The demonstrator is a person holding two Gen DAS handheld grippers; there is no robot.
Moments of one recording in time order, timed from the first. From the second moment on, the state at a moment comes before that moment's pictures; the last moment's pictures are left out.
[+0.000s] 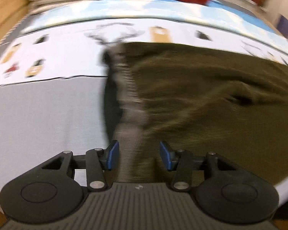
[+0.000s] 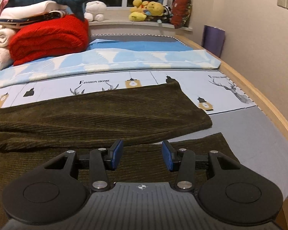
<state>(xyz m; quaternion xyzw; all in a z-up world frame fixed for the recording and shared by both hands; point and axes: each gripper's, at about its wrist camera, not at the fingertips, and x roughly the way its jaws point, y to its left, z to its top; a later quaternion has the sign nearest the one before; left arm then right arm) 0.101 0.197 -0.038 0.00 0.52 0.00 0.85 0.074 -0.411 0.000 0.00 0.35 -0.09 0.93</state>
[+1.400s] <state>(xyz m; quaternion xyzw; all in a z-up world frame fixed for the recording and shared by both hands) 0.148 0.170 -0.012 -0.02 0.42 0.06 0.90 0.094 -0.401 0.005 0.01 0.29 -0.10 0.95</state>
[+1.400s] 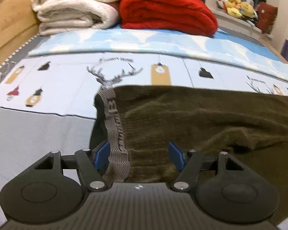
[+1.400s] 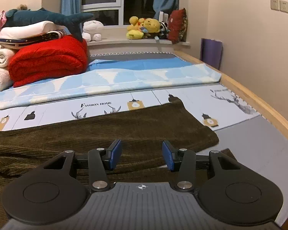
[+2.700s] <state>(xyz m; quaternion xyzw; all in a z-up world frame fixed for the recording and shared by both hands) 0.342 0.153 -0.102 0.10 0.42 0.01 0.90 0.143 -0.382 -0.002 0.01 0.35 -0.04 0.94</state>
